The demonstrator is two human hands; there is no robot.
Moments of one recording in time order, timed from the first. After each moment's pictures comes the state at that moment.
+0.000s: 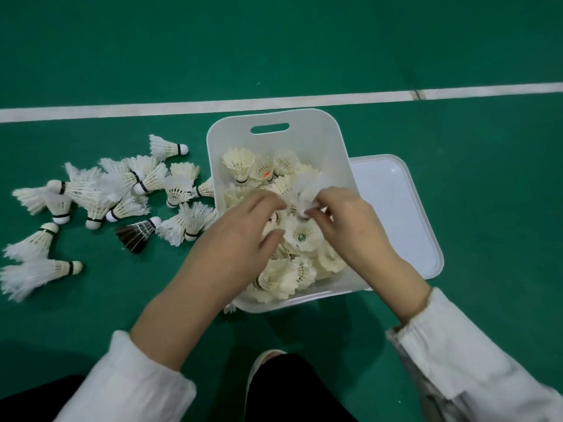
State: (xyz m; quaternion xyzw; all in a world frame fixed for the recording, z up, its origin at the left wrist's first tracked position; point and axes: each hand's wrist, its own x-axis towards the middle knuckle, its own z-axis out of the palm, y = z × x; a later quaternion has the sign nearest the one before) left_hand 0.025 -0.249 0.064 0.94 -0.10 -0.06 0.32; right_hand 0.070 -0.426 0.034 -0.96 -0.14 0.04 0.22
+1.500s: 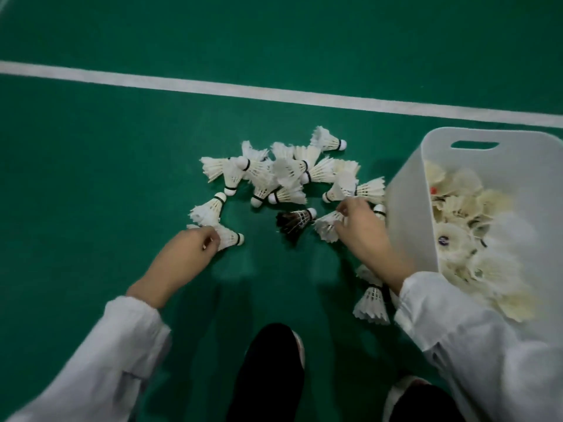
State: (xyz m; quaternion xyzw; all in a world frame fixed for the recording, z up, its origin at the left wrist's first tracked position) left_hand -0.049 0.103 -0.061 0.94 0.17 -0.18 0.23; right_hand 0.081 -0.167 -0.069 -0.96 -0.12 0.20 0.17
